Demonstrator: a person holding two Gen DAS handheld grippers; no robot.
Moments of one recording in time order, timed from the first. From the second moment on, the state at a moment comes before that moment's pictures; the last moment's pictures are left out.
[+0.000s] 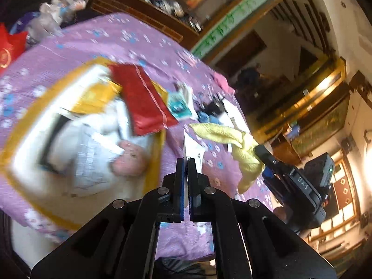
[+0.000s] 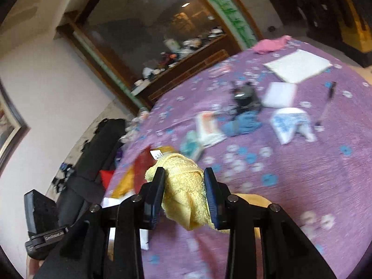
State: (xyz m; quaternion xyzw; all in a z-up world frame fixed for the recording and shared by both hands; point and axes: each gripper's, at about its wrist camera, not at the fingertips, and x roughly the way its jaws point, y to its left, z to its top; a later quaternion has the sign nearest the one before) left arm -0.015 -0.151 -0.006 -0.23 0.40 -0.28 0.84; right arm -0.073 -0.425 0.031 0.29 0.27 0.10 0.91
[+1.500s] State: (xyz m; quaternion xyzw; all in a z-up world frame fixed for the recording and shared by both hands) left arm 0.004 -0.076 -0.016 -0.16 0.36 -0.14 0.91; right arm -0.008 -0.277 0.023 0.19 0.31 0.23 0.90
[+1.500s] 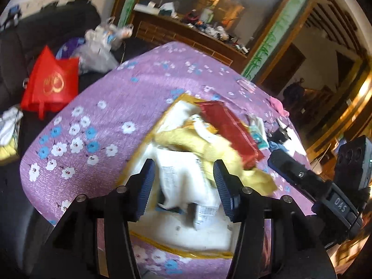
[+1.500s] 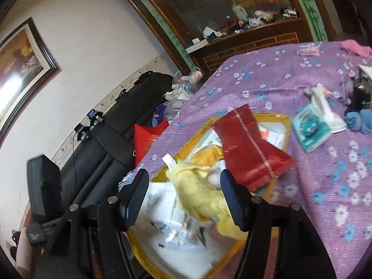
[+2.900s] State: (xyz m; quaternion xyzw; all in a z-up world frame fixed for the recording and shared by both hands) left arm 0.106 -0.314 -0.011 -0.02 0.47 -0.23 0.85; right arm 0.031 -0.565 -0.043 0.28 0.36 -0.10 0.88
